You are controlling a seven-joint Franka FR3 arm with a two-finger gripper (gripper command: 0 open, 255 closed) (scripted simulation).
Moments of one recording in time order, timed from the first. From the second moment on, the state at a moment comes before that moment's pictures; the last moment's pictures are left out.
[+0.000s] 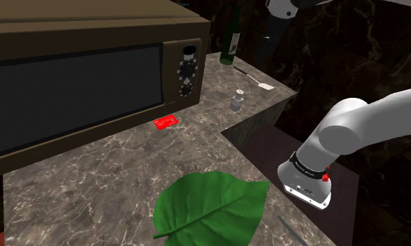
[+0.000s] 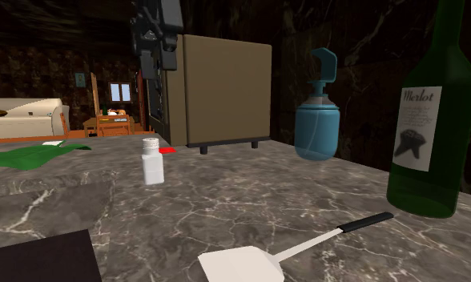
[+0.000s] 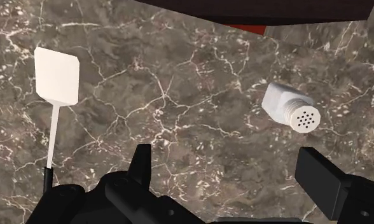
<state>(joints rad) -0.08 -0.66 -0.12 -2.42 -0.14 1.80 -0.14</state>
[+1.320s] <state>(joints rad) -0.18 -0.05 -0.43 -2.22 0.00 2.24 -0.39</state>
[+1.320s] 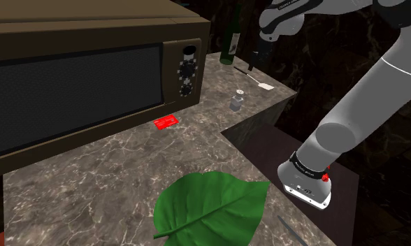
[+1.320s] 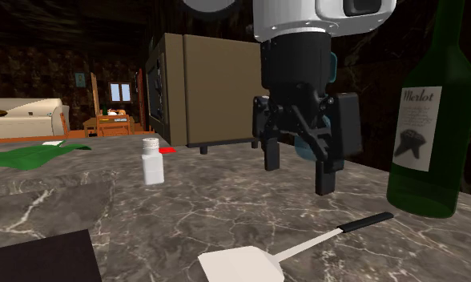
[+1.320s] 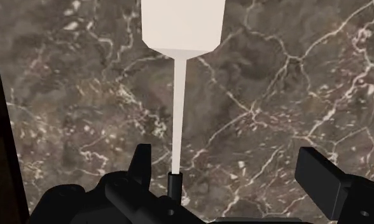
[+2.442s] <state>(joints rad) -0.20 0.13 -0.44 -2.18 0.12 2.36 -0.49</state>
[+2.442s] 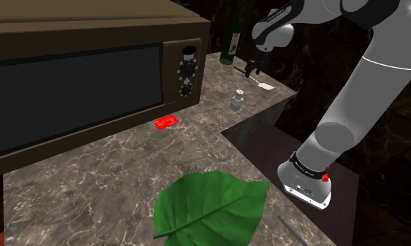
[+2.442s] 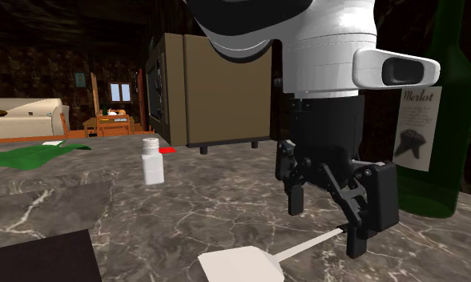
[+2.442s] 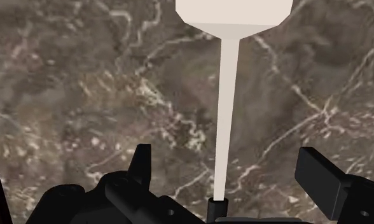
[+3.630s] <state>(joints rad) -0.20 0.08 -0.45 -2.15 0.08 2.28 -0.46</state>
